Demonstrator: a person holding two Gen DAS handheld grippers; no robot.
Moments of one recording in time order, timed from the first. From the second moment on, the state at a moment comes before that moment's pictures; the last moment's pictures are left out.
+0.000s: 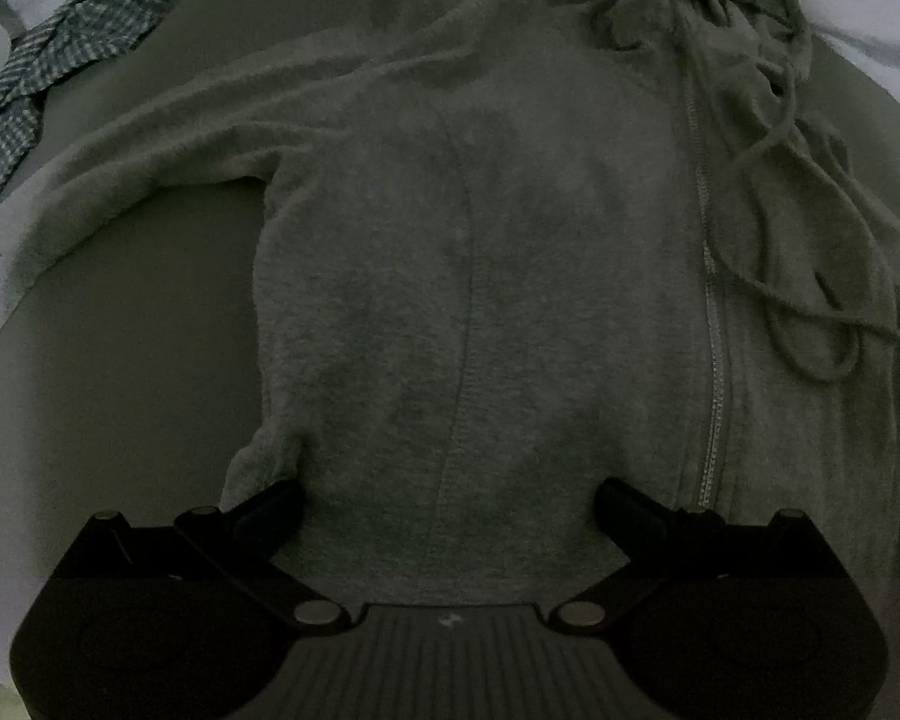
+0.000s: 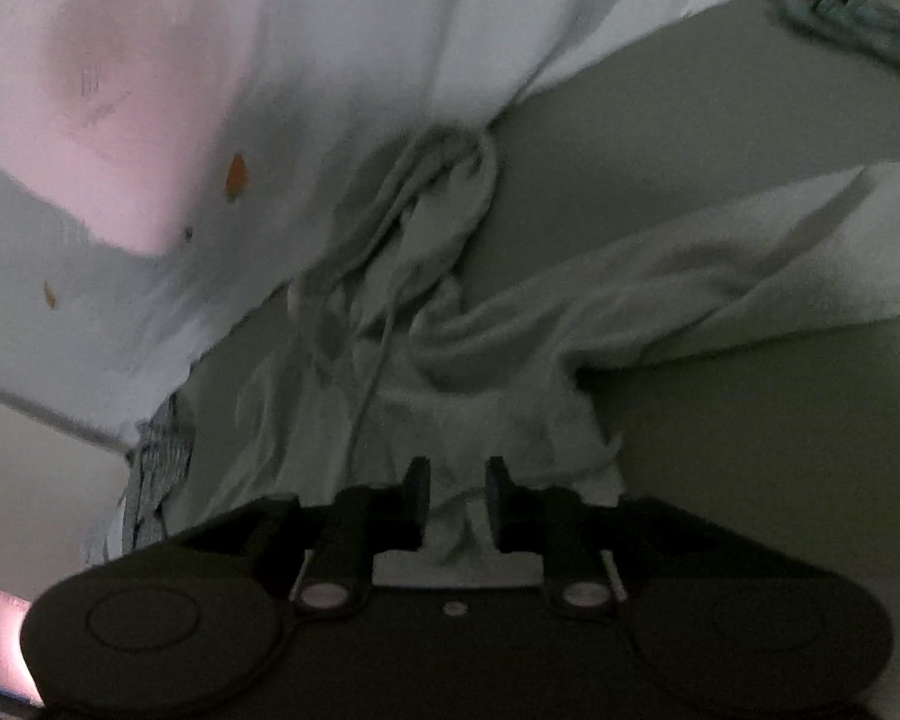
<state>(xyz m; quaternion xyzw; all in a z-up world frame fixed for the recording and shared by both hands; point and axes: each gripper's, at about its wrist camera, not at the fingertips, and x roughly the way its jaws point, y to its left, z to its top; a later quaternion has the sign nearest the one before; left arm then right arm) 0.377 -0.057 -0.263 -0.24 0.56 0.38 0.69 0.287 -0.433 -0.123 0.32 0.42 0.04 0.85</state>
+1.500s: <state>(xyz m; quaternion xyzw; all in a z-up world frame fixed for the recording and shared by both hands) 0.357 -0.096 -0.278 -0.11 0.38 0.43 0.81 0.142 -0.730 -0.173 0.35 0.21 -0.39 0.82</state>
